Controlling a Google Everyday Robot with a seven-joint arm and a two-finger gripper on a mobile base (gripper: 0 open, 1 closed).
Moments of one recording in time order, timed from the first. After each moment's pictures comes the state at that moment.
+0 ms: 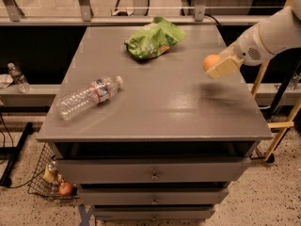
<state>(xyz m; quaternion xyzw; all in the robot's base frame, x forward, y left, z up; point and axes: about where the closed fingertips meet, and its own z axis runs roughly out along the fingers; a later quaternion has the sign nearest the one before) 0.623 -0.207 0.891 -0.47 0.81 0.11 0.33</state>
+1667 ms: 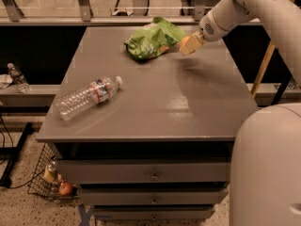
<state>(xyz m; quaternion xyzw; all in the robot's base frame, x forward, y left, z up) 0.759 -0.157 0.879 -0.37 0.87 0.10 0.31</state>
